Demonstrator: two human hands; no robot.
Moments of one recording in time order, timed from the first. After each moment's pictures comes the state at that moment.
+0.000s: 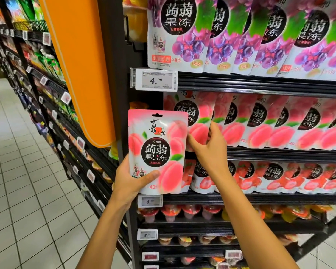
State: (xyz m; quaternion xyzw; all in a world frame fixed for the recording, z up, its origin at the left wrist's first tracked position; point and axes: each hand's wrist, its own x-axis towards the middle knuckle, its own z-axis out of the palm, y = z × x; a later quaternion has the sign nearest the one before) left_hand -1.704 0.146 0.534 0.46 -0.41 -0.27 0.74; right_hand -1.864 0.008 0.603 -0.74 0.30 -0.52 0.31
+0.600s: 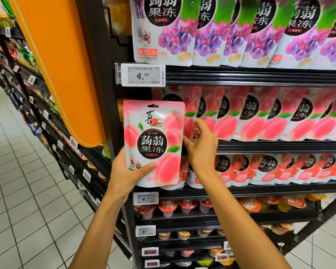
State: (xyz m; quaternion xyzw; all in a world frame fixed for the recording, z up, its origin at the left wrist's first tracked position) left_hand -1.705 0.132 0.544 0.46 -0.43 -0.27 0.73; right_hand -1.853 0.004 0.591 -0.71 0.37 -0.53 0.27
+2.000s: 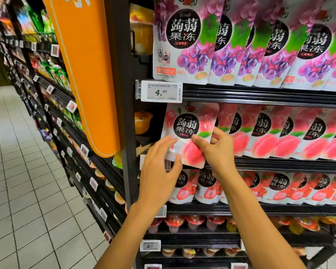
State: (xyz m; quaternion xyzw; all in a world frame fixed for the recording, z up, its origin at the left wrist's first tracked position) left_hand -1.752 0.120 0.589 0.63 -0.53 0.04 0.57; right_hand -1.858 -0.001 0.624 -0.65 0.29 -0.52 0.47
